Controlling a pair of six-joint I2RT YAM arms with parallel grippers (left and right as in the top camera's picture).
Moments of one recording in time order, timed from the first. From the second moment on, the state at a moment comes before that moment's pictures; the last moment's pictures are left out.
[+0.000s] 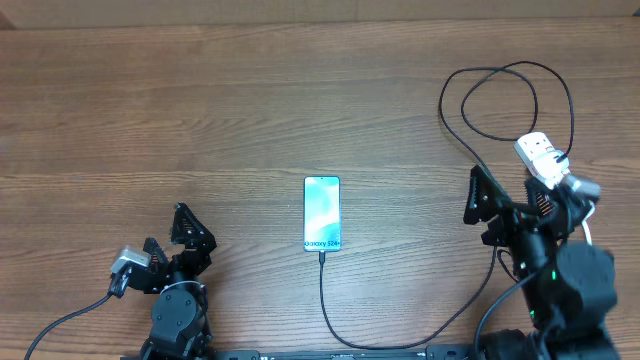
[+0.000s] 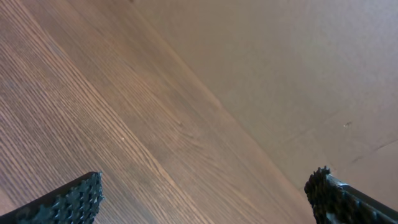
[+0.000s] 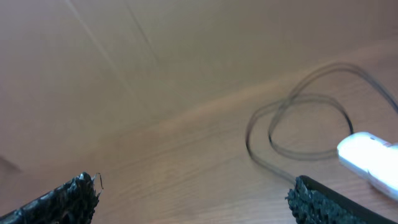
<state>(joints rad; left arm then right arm) -0.29 0.01 0.08 -0.25 -0.64 -0.86 0.15 0.45 0.67 -0.45 0.06 0.44</state>
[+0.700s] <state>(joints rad) -0.29 0.01 0.08 -0.25 -0.63 -0.86 0.03 0.03 0.13 0.22 -0.11 0.38</state>
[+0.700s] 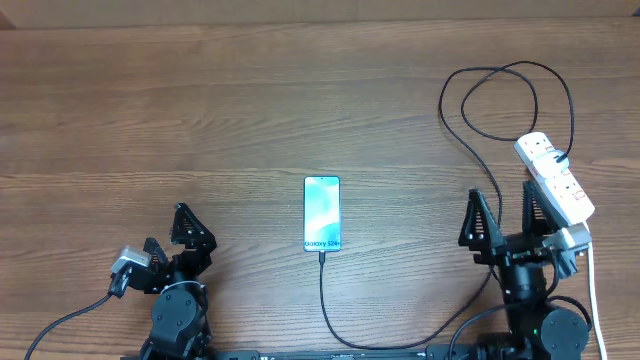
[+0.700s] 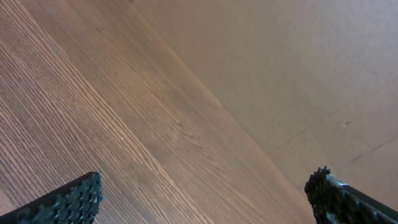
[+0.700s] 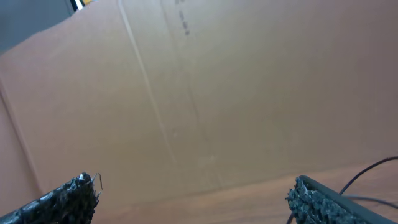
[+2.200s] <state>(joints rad) -0.29 0.01 0.08 -0.25 -0.63 -0.86 -0.01 0.01 0.02 -0.03 -0.07 0.38</state>
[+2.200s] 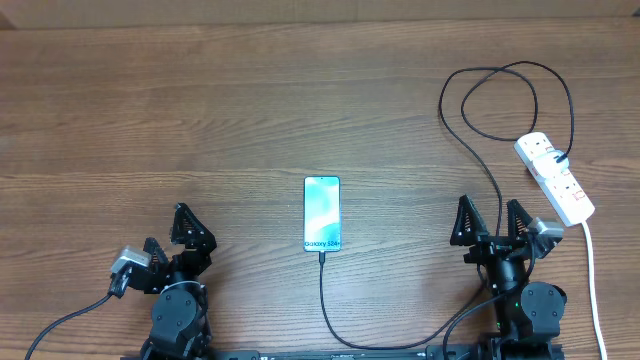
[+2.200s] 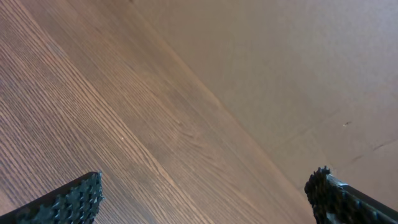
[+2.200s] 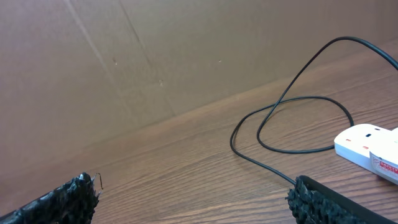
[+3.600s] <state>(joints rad) -0.08 0.01 0.02 0.14 -0.36 -0.54 -0.01 0.01 0.02 -0.03 -0.06 0.38</state>
